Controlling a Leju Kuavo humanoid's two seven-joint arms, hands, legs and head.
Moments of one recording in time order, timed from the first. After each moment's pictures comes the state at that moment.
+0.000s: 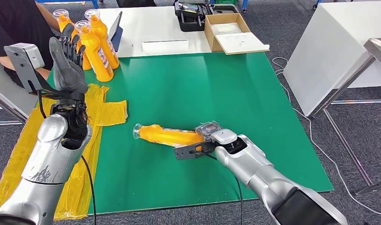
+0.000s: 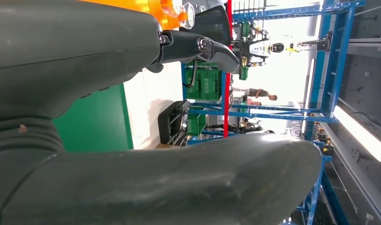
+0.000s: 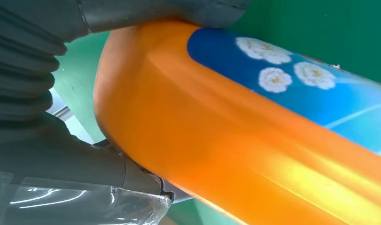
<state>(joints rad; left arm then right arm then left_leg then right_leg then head) -0.65 0.12 -0.37 -1.46 0.37 0.38 -0.09 -0.76 0.01 0.85 -0.72 0.90 0.34 0.15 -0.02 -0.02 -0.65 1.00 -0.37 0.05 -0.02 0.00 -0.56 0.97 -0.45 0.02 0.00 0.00</state>
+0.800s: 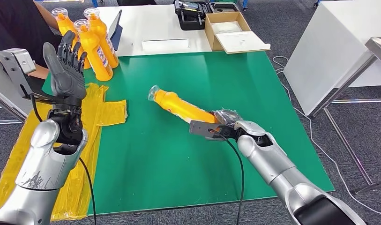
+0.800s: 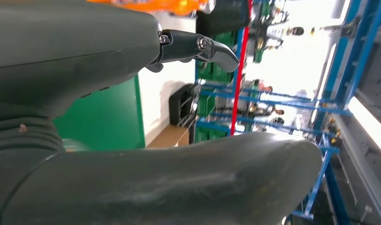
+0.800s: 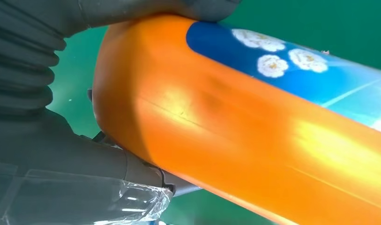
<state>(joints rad) -0.60 0.15 -0.36 -1.53 0.50 0.33 -0.05 -0.69 -0.12 0.65 -1.00 0.56 0.25 0.22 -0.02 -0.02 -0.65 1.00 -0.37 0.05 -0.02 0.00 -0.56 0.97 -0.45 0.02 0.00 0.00</state>
